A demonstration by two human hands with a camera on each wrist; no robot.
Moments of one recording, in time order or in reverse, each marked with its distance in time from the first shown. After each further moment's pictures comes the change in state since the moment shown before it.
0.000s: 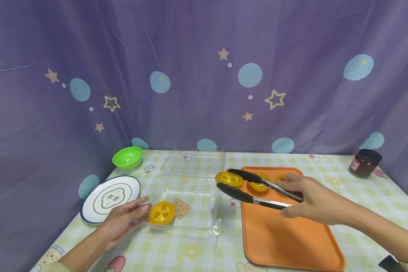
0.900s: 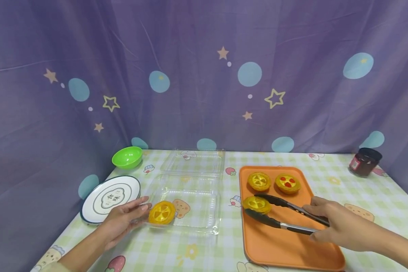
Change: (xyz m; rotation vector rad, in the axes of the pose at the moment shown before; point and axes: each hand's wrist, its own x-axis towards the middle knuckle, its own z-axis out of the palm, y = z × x) left_hand 0.001 0.000 0.000 0.014 0.005 -0.004; right_hand -0.049 0.065 0.021 -0.031 -0.099 0.126
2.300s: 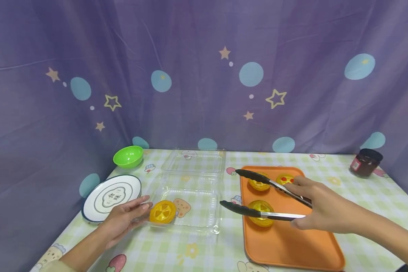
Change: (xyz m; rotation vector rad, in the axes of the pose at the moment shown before) left_hand 0.000 -0.002 0.000 0.000 -0.009 0.008; right_hand 0.024 -0.054 -0.017 -0.158 0.242 -0.244
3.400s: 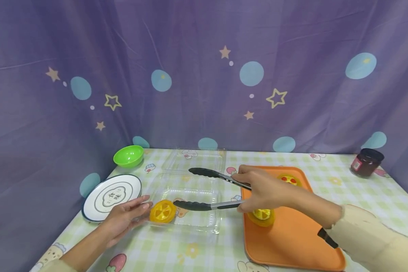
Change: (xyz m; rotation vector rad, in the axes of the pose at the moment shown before) left_hand 0.000 0.000 0.000 0.009 -0.006 0.019; right_hand 0.097 -0.044 0.032 0.086 -0.147 -0.095
